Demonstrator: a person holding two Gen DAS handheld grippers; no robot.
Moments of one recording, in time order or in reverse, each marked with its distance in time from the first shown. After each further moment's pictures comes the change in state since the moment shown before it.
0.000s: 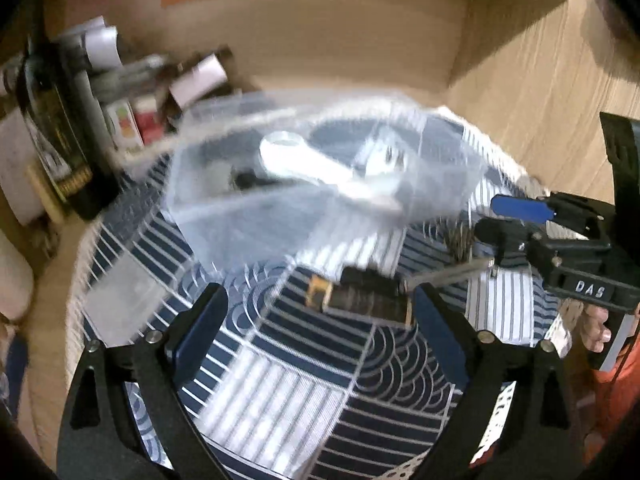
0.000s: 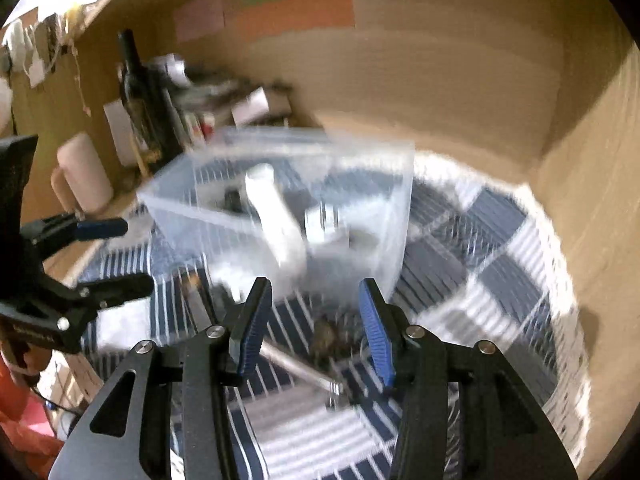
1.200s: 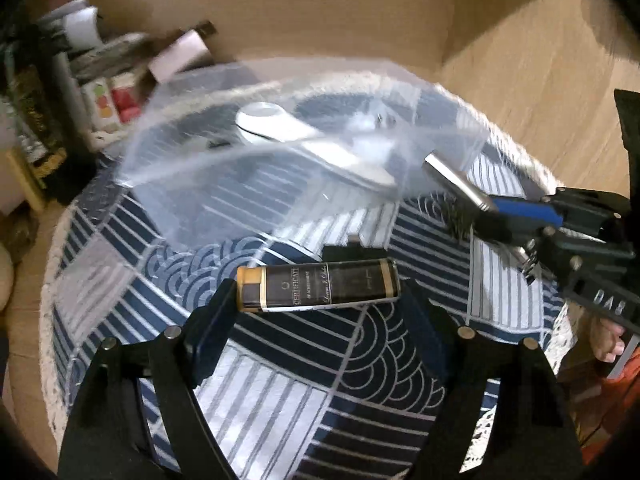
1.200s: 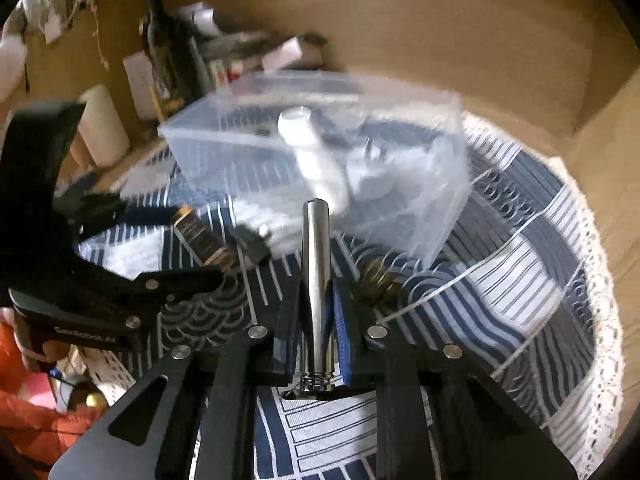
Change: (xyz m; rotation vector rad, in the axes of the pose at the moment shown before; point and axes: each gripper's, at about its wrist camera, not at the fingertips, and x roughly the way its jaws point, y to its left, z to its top) left arm 0.015 -0.009 -0.007 -0.001 0.010 -0.015; right arm -0.002 0.016 -0.006 -0.043 0.004 0.043
